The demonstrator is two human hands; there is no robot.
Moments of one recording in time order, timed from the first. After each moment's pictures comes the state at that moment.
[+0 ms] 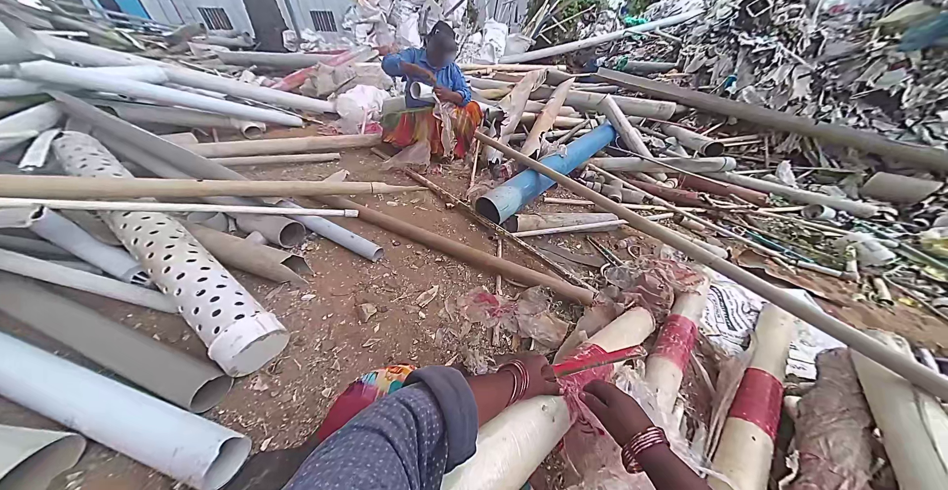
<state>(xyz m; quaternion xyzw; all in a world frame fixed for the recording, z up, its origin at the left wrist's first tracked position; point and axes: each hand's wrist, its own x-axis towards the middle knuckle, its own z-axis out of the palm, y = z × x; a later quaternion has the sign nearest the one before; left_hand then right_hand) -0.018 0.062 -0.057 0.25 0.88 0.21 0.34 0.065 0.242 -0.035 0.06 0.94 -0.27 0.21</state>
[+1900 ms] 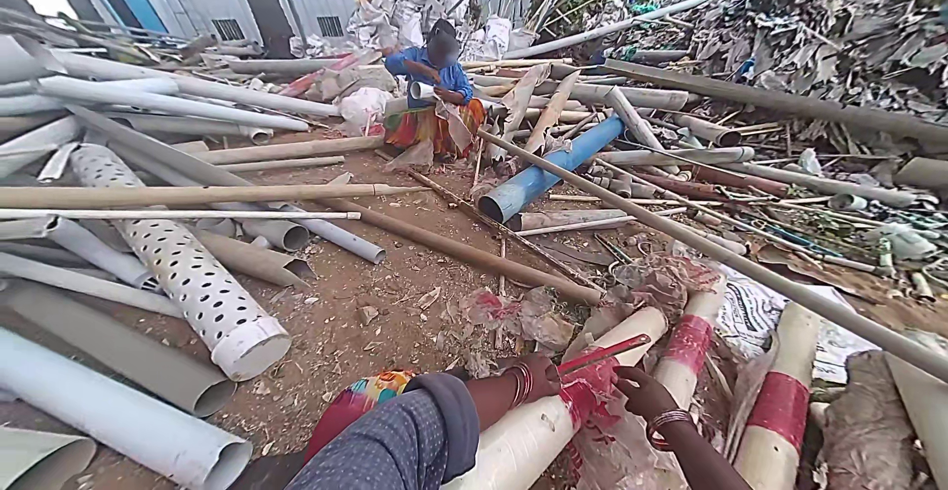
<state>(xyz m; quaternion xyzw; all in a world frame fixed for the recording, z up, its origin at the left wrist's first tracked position) -0.028 0.078 -0.061 0.25 0.89 0.21 0.32 0.019 0.311 -0.076 0.18 0.89 -0.39 0.17</state>
